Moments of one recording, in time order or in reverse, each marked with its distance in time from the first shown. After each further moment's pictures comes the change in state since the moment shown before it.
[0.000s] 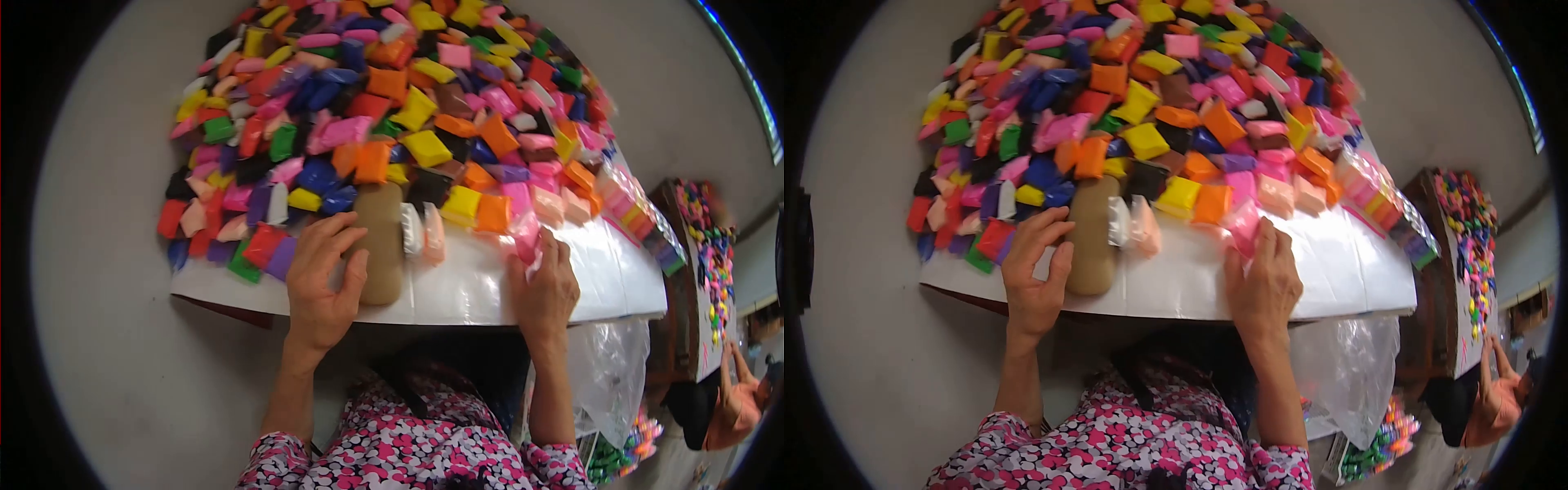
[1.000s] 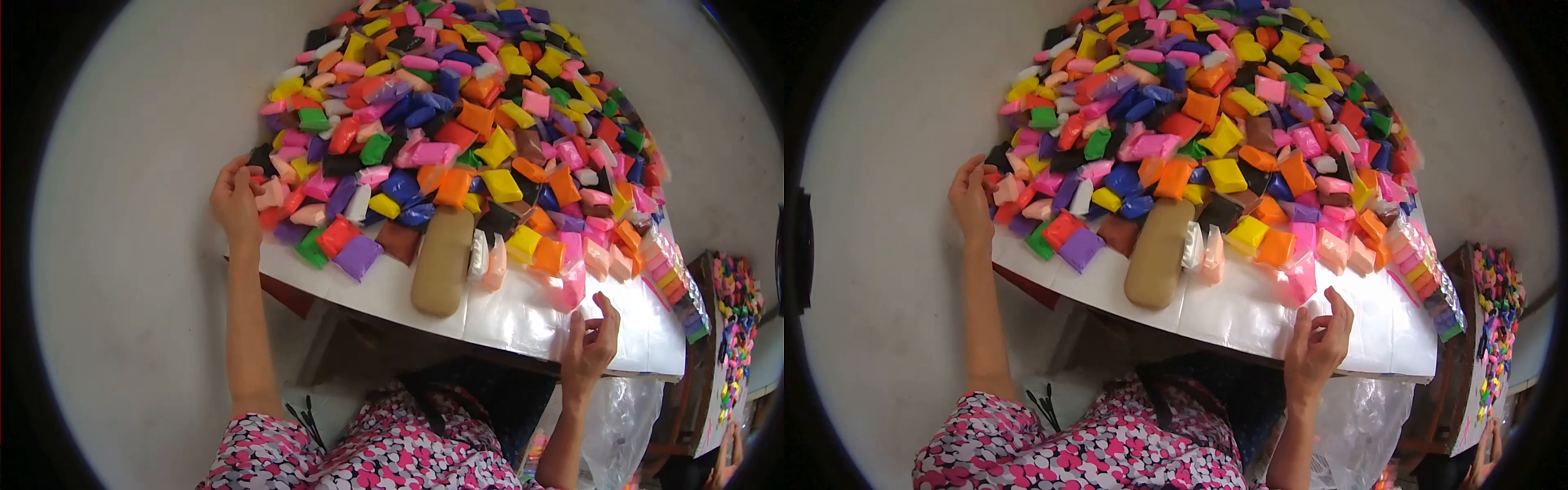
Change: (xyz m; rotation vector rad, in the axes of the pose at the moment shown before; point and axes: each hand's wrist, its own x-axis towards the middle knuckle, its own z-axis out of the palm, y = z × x) left_hand 0.035 -0.132 -0.137 -0.150 0.678 -0.478; right_hand -0.021 0.026 -0.008 0.398 0.093 0.009
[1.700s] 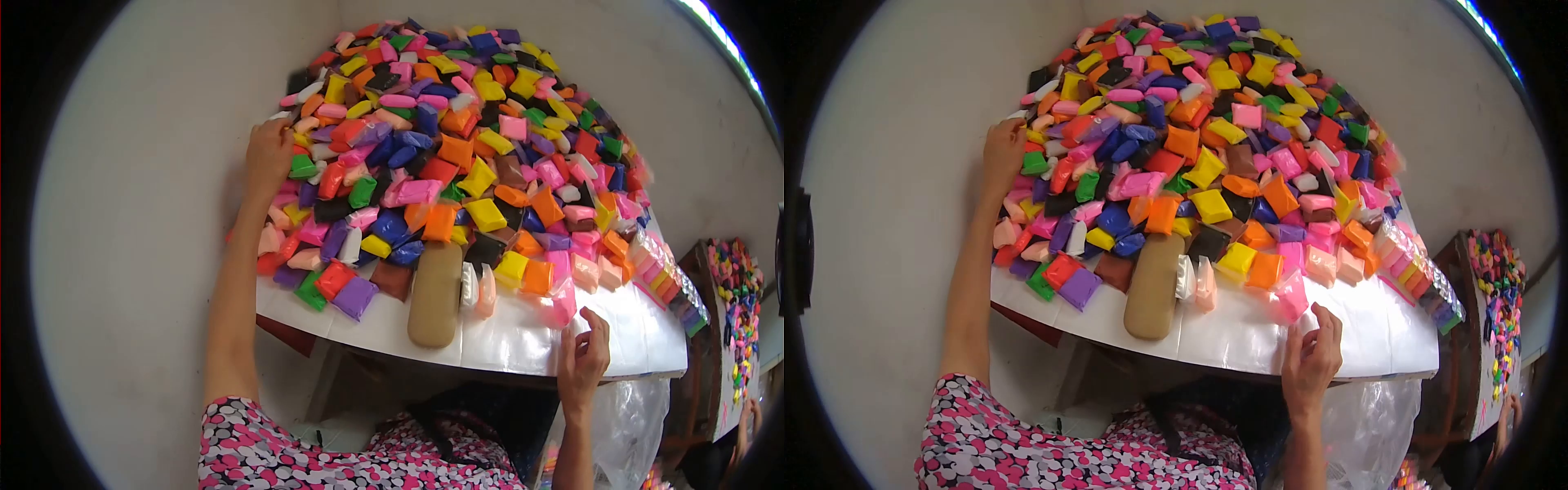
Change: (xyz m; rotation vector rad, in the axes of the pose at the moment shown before) left_hand 0.122 -0.006 0.097 0.734 -0.146 0.830; right_hand -0.001 -0.003 0.002 0.006 0.002 -0.010
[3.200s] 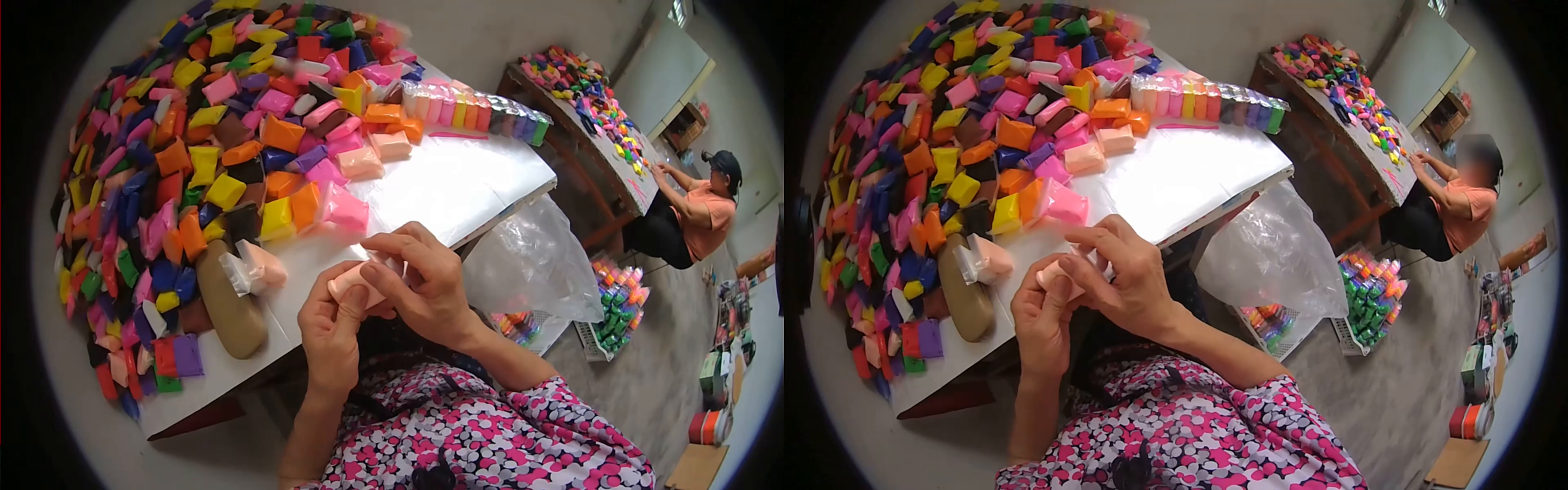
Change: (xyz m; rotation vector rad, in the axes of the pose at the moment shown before) left_hand -0.189 0.363 -0.110 -1.982 -1.004 -0.814; right_hand -0.014 -0.045 -0.034 0.274 0.000 0.015
